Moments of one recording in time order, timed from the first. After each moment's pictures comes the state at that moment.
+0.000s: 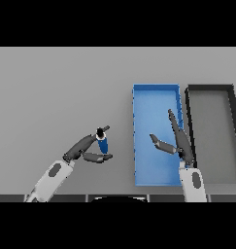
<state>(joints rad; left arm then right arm) -0.20 0.33 -0.55 -1.41 0.05 -0.16 -0.06 0.02 -0.15 0.09 -1.64 0.16 0.07 -0.05</state>
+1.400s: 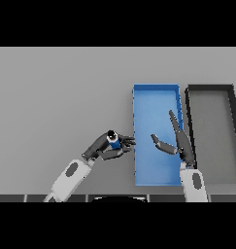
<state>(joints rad) -0.23 0.10 -0.55 -1.48 0.06 -0.13 -0.18 0.03 -0.16 0.09 -1.64 0.19 0.05 -0.05</state>
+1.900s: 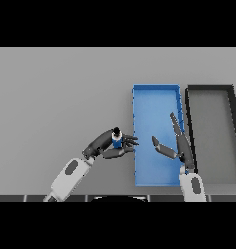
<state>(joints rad) -0.26 0.09 -0.53 -1.55 0.06 -0.20 -0.07 0.09 -0.15 0.11 -1.70 0.24 0.01 -0.06</state>
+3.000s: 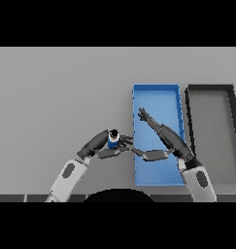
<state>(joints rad) -0.25 0.04 -0.48 -1.55 -0.05 -0.28 -0.07 -0.09 -0.32 0.22 -2.10 -0.01 0.30 0.30</state>
